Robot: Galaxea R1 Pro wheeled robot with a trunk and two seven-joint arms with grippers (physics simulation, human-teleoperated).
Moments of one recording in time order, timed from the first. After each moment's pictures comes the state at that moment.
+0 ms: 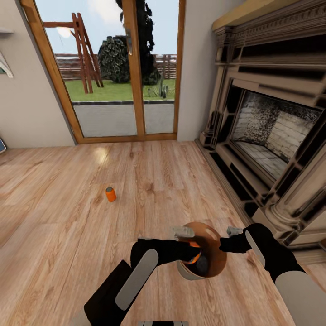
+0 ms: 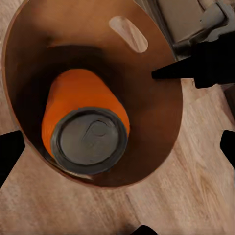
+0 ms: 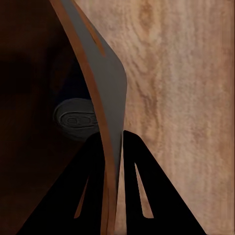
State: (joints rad) left arm -0.50 -0.16 -0.62 -1.40 0.84 0.88 0.41; right arm -0.68 -0.22 0.07 -0.85 -0.11 1.04 0.42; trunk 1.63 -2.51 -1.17
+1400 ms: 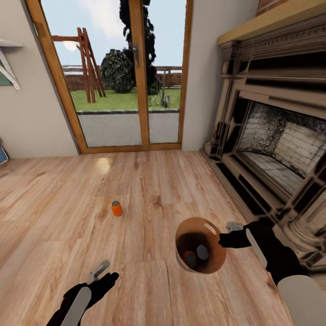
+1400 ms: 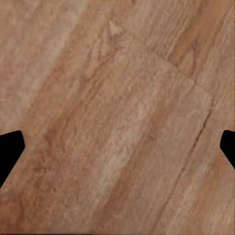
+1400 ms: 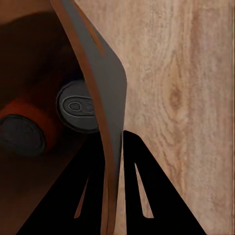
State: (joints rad) left arm -0.21 0.02 -0.03 -1.14 0.84 0.52 0.43; right arm -0.65 -0.23 0.07 -0.99 -0.10 1.04 0.42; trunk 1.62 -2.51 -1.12
